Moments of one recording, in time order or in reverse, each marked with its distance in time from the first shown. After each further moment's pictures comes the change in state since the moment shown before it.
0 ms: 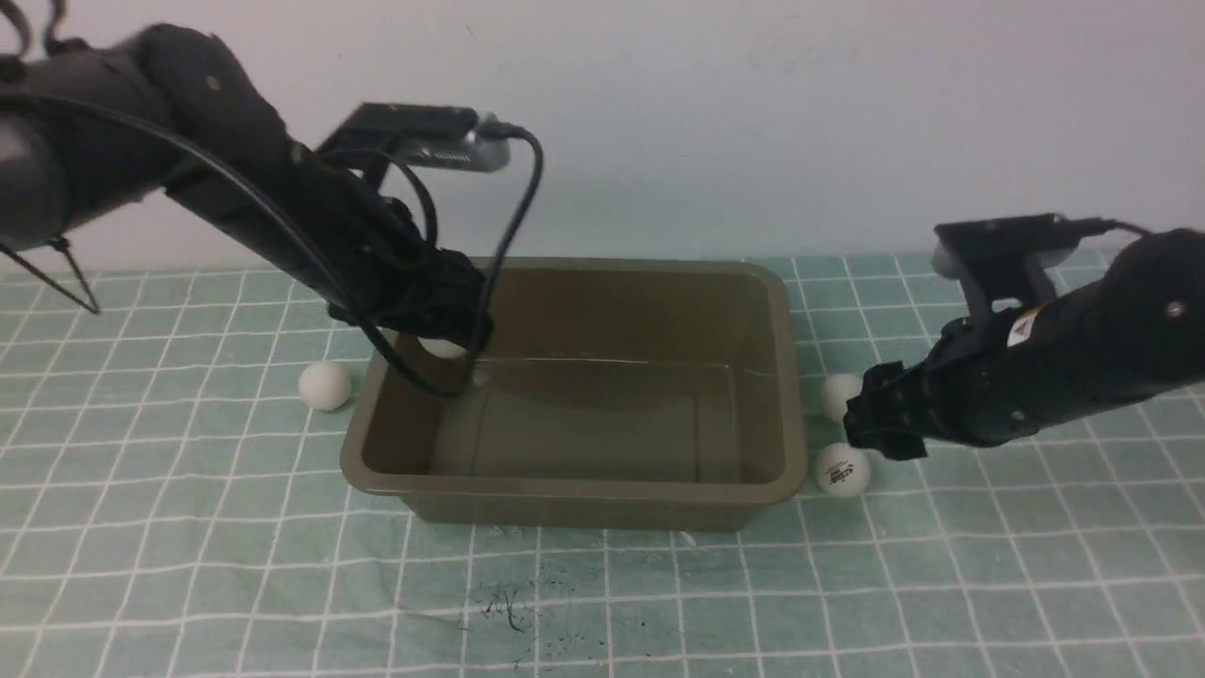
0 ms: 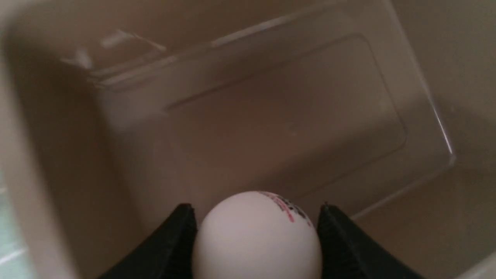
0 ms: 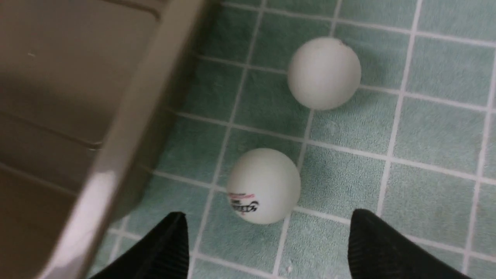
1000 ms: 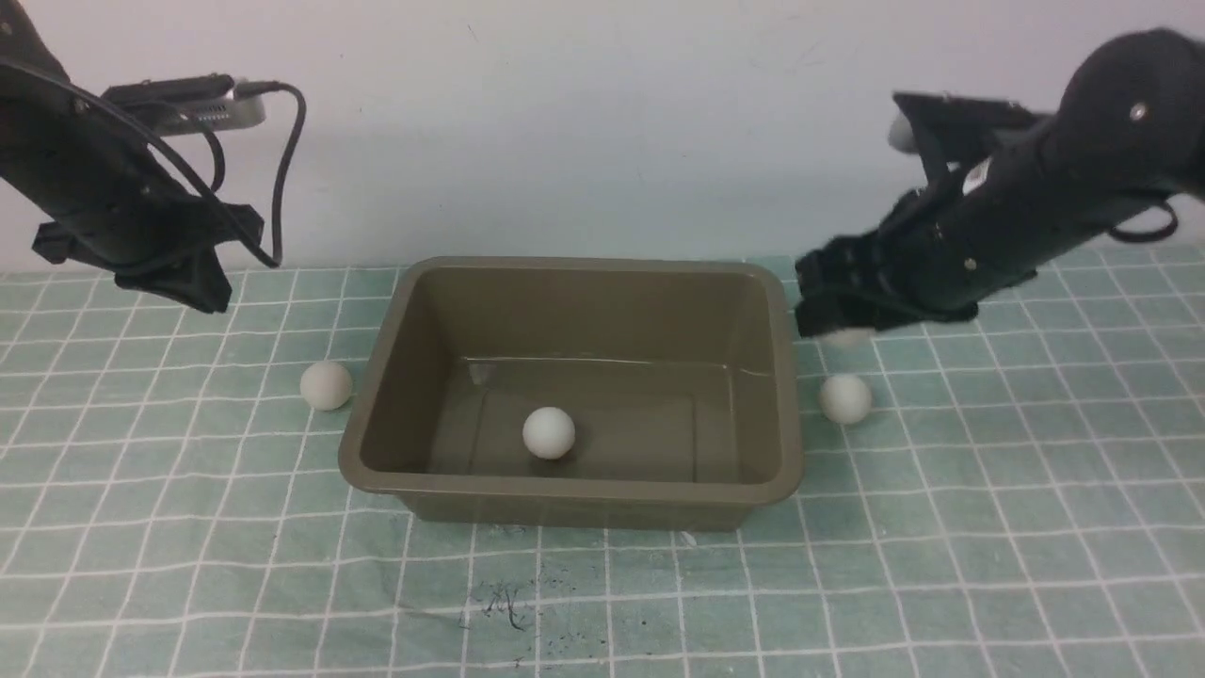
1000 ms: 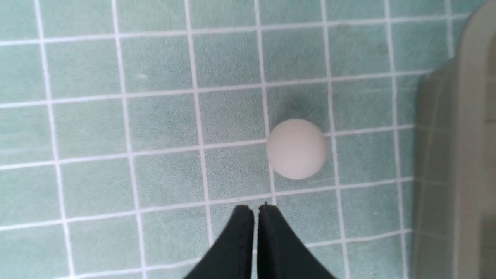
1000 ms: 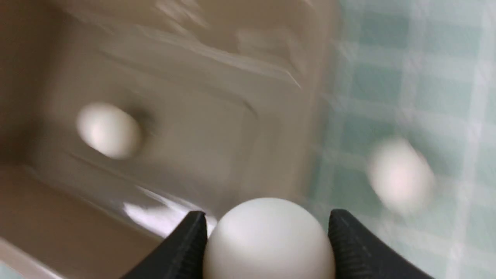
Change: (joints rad) right arm 0.057 0.051 -0.407 0.058 0.286 0.039; left arm 0.345 0.152 -0.250 0.216 0.196 -0.183
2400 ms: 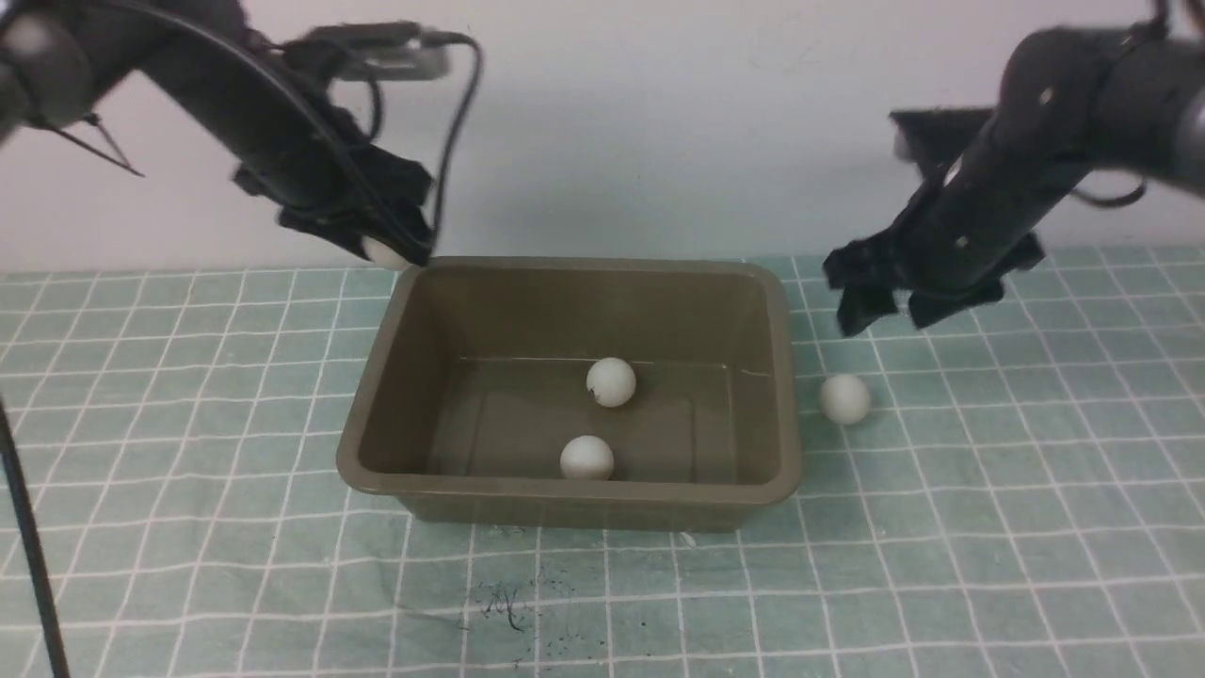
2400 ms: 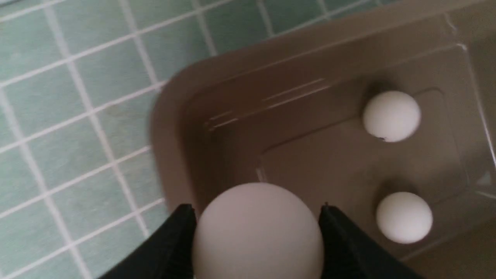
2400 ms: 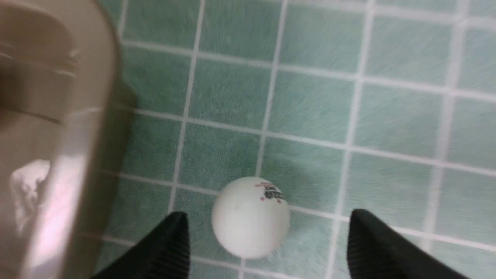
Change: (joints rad) right arm -0.136 0.354 -0.261 -0.167 0.182 0.066; left arm -0.249 0.107 -0.266 -0.117 0.140 0.105
